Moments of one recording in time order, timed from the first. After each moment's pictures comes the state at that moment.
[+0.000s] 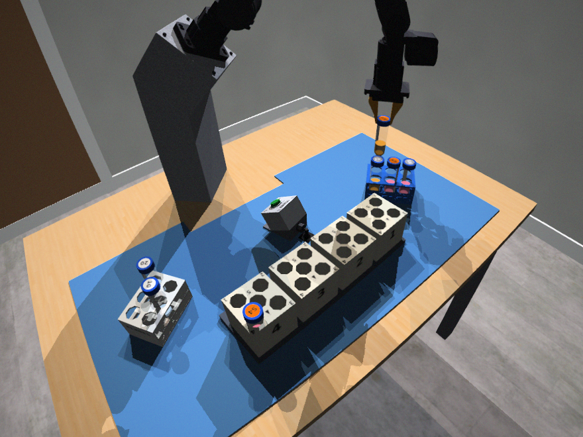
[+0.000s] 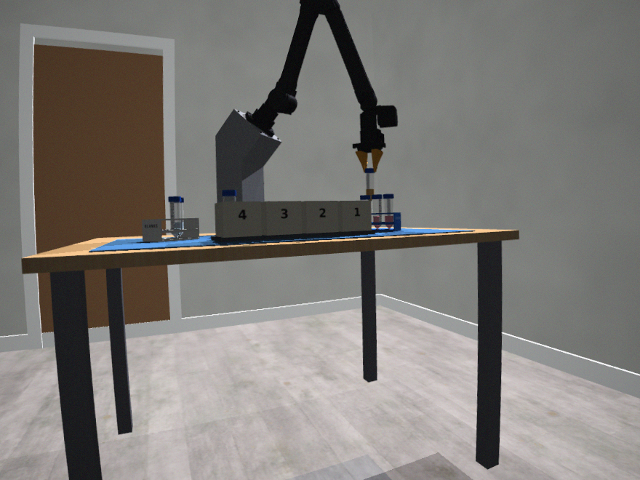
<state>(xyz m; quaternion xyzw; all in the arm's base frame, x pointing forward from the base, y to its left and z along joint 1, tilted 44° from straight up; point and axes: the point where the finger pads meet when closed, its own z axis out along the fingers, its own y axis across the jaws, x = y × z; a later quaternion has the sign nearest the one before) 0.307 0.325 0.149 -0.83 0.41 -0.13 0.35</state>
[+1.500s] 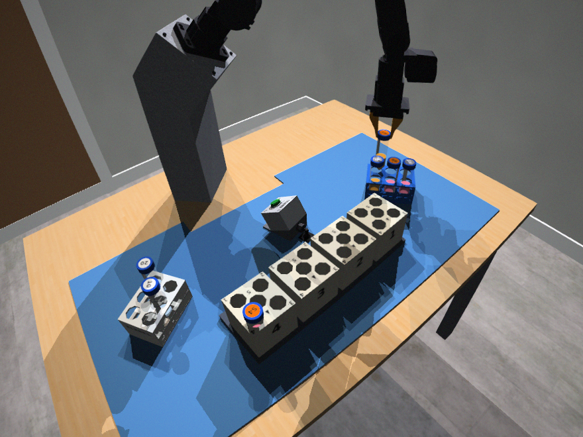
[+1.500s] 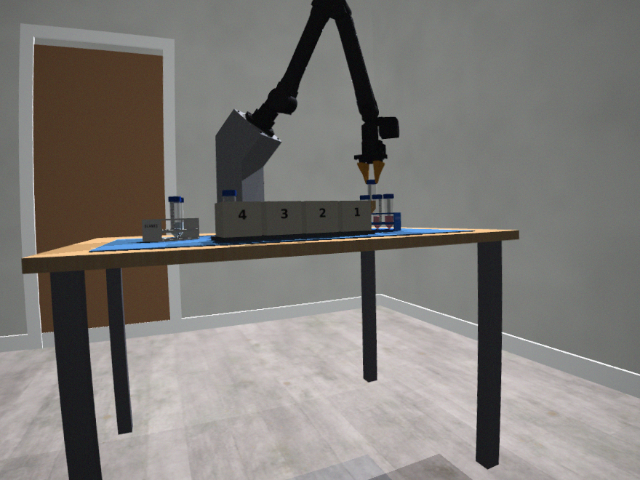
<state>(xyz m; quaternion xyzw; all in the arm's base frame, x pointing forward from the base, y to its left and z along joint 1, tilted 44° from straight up) 0.330 0.346 0.124 -0.83 0.41 -0.13 0.35</state>
